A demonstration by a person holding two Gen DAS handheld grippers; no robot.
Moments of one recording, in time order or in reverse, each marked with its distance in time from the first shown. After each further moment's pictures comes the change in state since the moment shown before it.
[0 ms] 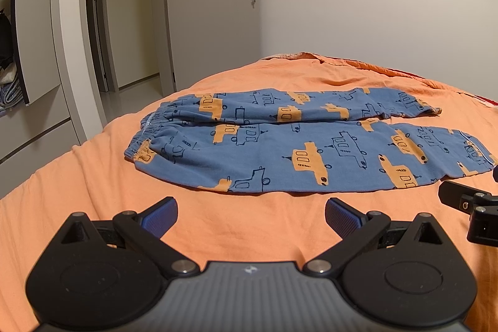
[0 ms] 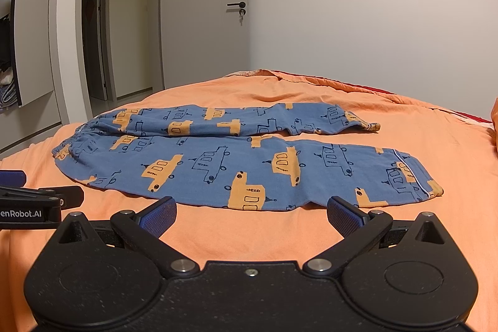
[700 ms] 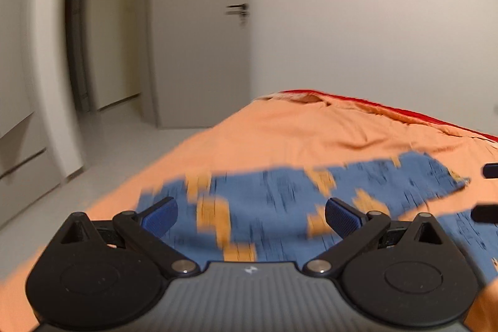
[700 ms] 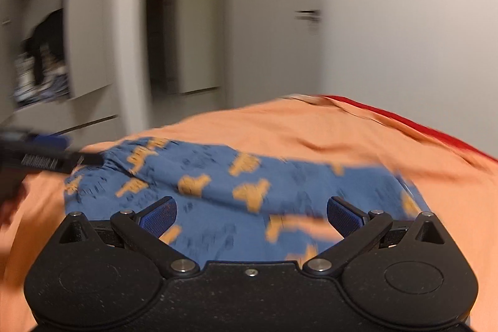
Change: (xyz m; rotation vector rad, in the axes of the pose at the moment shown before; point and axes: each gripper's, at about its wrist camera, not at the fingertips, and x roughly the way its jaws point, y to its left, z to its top) left arm 0.134 0.055 0.158 0.042 -0.070 -0.101; right arm 0.127 -0.052 0.131 -0.174 0.021 0.346
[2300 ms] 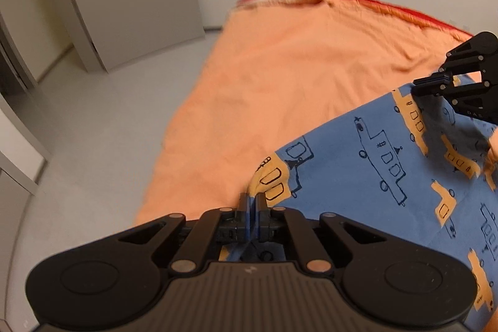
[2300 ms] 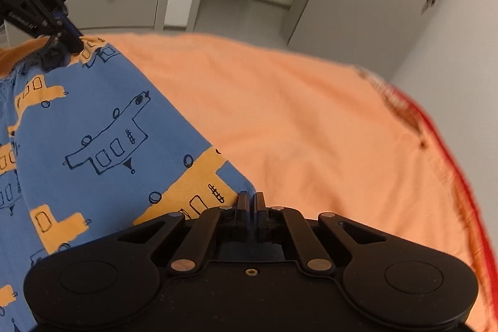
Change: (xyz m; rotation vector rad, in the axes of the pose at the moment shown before) left arm 0.171 0.108 0.058 0.237 0.417 -0.149; right arm 0.271 -0.014 0.092 -0.483 0.312 0.069
